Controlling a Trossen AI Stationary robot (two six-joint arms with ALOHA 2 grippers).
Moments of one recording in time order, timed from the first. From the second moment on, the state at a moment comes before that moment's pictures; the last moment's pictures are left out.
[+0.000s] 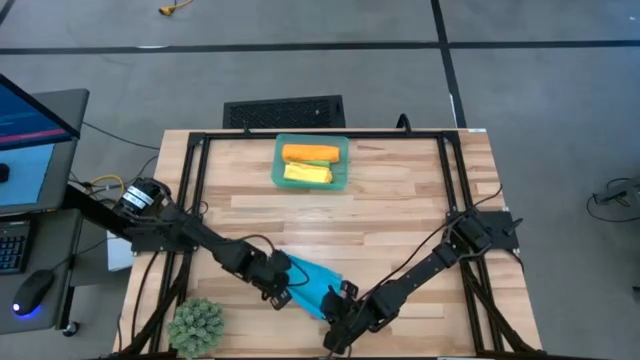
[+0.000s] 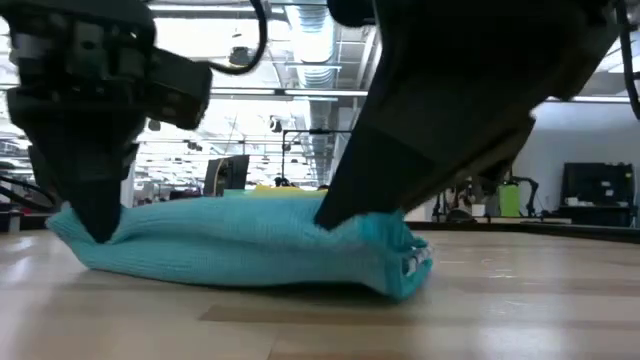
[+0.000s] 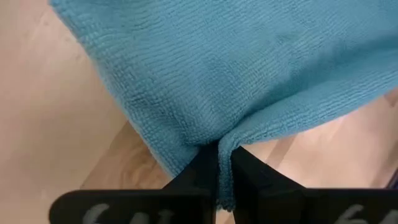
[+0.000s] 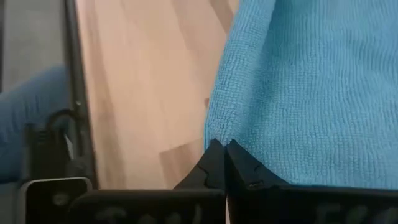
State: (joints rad) left arm -0.49 1.72 0.93 -0.39 -0.02 -1.16; right arm 0.66 2.16 1.48 -0.31 0.27 0.89
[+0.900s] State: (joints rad) left arm -0.35 1.72 0.92 -0.43 0.20 -1.30; right arm 0.64 2.18 1.48 -0.34 0.28 0.86
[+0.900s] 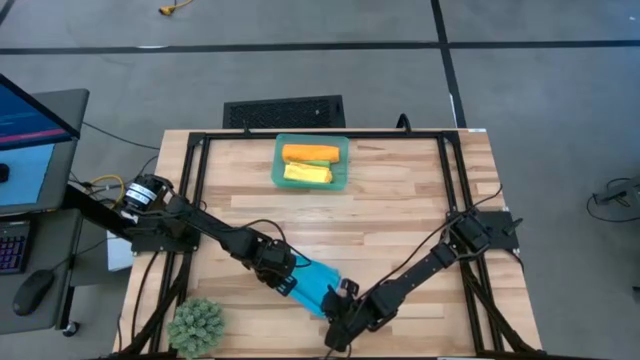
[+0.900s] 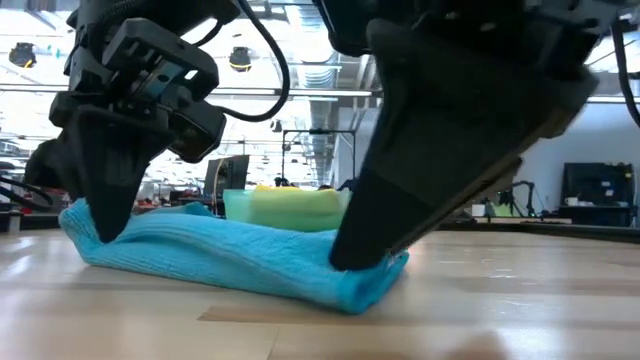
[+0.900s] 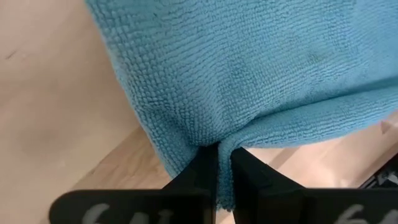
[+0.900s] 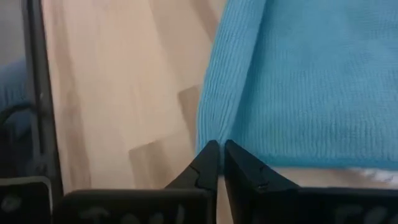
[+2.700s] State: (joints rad) left arm -0.35 1.72 0.93 -0.46 0.20 -1.27; right arm 0.54 2.17 1.43 -0.19 0.31 0.30
